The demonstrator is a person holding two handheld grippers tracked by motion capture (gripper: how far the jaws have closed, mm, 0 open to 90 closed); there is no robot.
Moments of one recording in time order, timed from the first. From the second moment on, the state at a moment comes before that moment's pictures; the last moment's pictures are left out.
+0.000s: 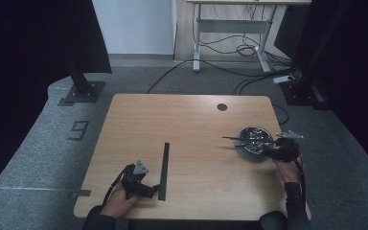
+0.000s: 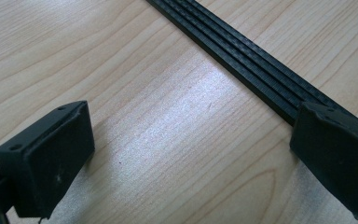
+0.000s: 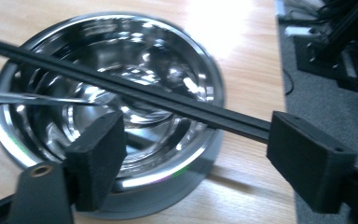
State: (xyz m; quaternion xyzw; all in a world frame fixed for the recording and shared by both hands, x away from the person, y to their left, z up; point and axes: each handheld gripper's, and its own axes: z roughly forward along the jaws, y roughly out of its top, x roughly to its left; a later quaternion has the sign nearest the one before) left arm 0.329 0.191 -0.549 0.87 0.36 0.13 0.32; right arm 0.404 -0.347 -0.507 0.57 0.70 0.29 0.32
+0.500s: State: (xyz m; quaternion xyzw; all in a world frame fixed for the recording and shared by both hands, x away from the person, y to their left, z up) left arm 0.329 0.191 -0.549 0.87 0.36 0.13 0.32; right arm 0.403 -0.367 -0.523 0.60 0.66 0.31 0.34
